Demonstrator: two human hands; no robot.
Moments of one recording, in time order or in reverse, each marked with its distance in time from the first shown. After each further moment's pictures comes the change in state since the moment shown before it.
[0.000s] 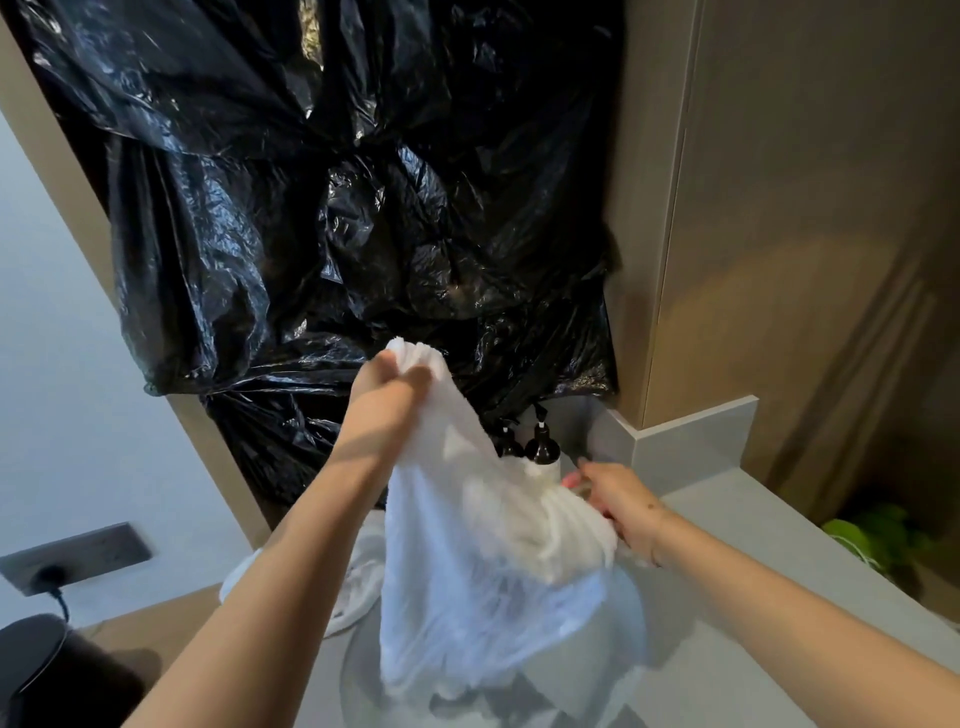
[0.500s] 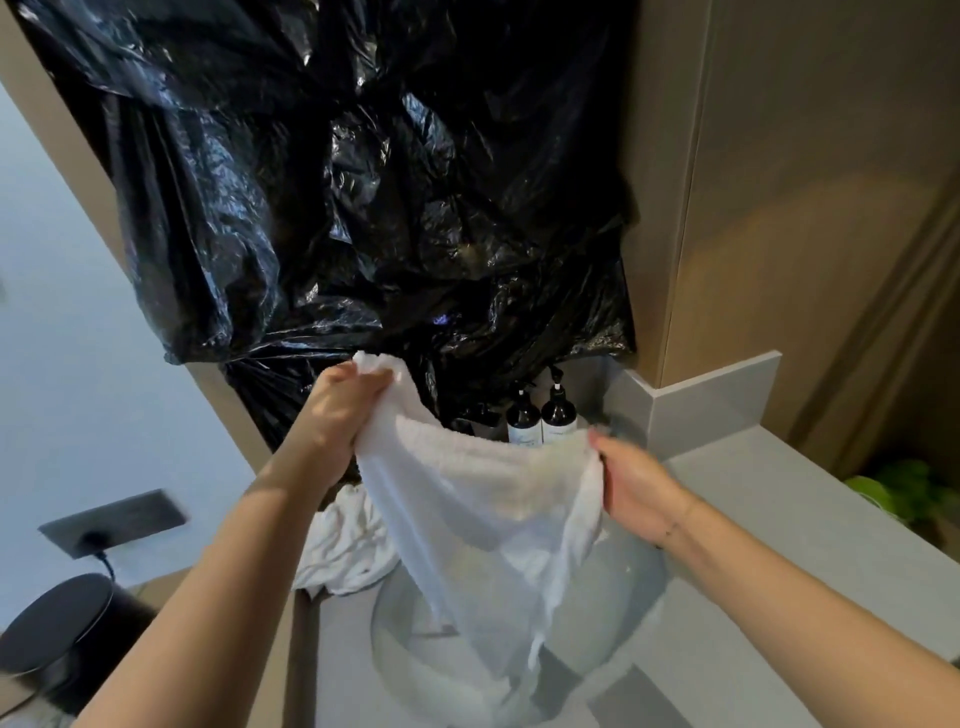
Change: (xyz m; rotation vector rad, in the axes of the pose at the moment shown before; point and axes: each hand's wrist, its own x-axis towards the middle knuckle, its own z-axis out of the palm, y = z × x) left_hand 0.006 -0.032 -0.053 0.064 0.020 -0.206; right_hand -0.018 0.017 0.015 0.524 -0.310 0.029
